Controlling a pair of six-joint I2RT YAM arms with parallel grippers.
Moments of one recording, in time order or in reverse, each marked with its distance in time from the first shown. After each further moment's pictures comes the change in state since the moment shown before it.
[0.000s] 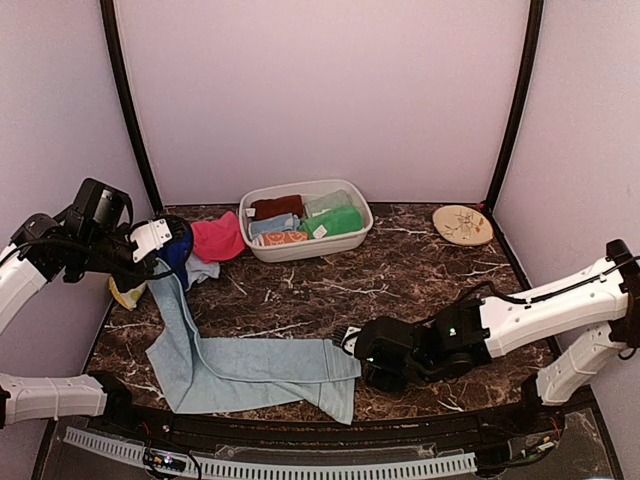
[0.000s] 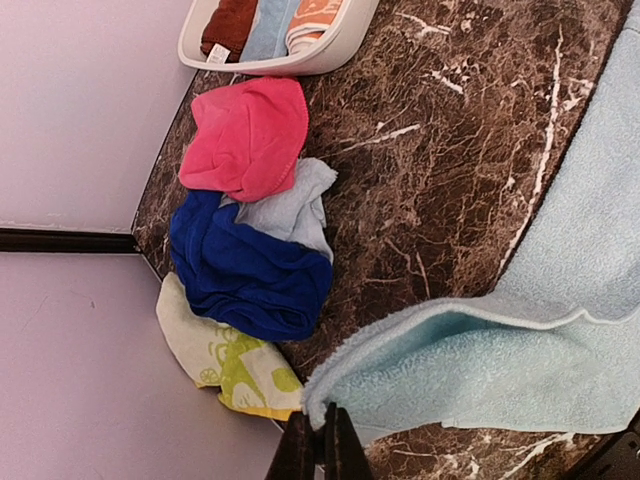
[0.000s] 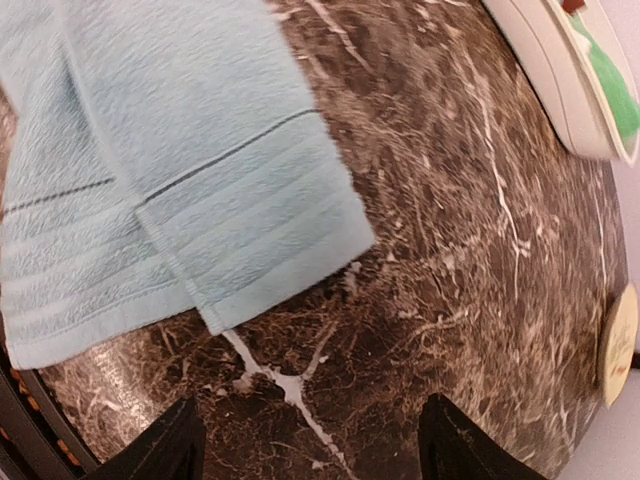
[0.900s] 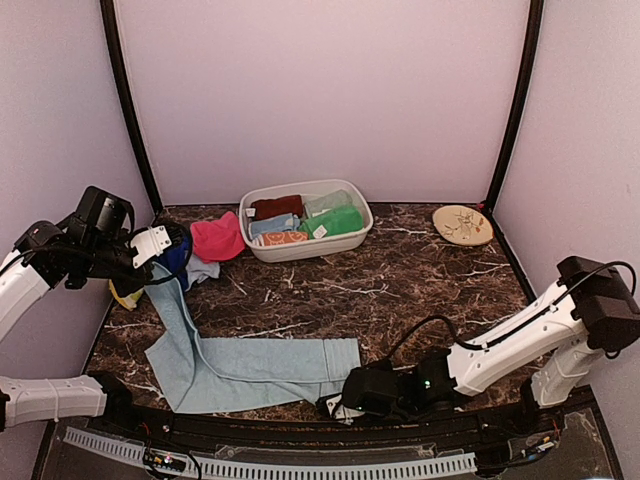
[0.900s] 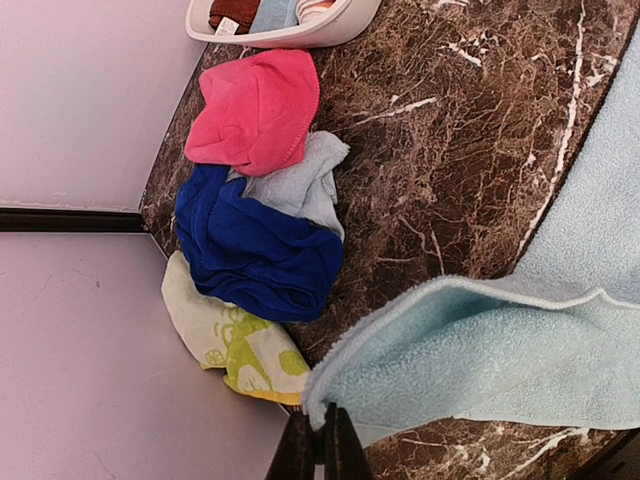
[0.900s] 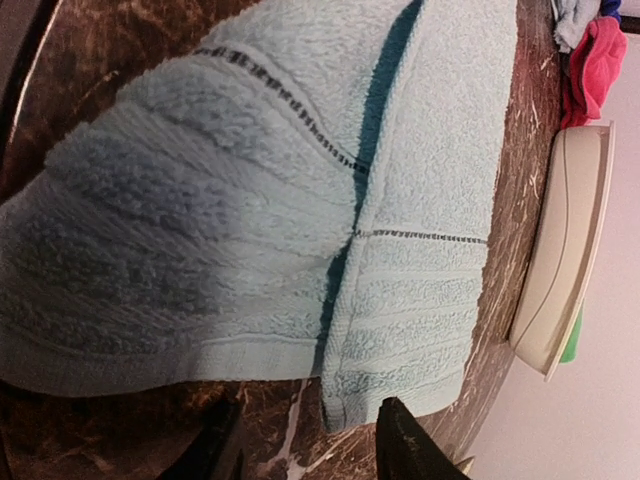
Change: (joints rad) left arm 0.005 -0.021 -0.063 0.027 -0.077 0.004; right arm 0.132 0.198 -0.162 0.407 0.099 -0.740
